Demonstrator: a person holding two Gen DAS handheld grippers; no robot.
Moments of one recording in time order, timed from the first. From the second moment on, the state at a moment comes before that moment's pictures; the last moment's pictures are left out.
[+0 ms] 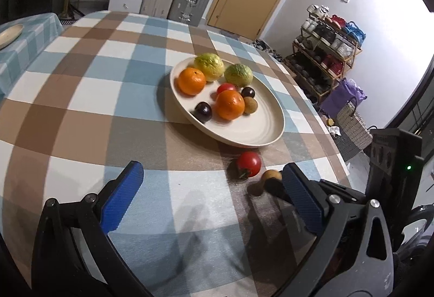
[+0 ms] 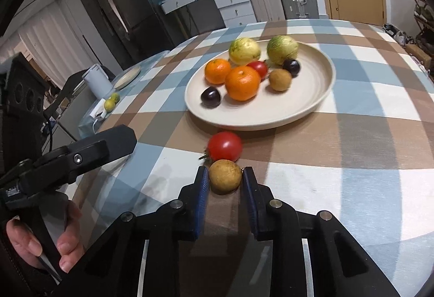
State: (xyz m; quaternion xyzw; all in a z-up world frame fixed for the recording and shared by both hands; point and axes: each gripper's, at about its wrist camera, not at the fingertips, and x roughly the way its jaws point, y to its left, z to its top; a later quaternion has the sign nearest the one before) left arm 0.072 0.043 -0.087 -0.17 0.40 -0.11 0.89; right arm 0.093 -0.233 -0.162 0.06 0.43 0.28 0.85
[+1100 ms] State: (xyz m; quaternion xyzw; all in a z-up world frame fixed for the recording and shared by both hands) left arm 0.131 -0.028 -0.122 -0.12 0.46 -0.16 0.87; right arm 0.089 -0.322 -0.148 0.14 0.40 0.21 0.88
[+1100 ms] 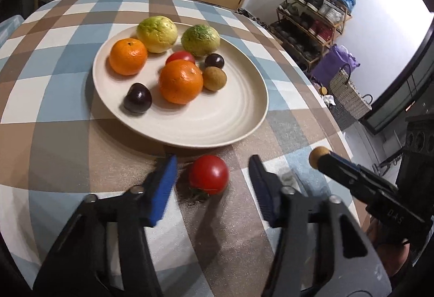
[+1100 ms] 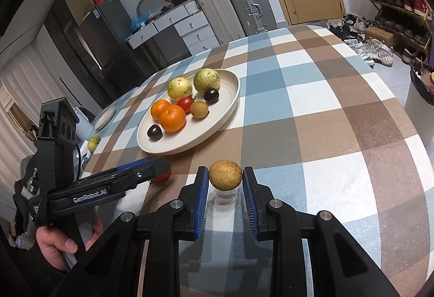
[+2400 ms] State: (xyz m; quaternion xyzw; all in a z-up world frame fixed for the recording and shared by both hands) left arm 0.182 -0.036 -0.071 -0.12 0.41 -0.22 0.87; right arm 0.188 -0.287 -0.123 0.16 0.40 0.28 0.86
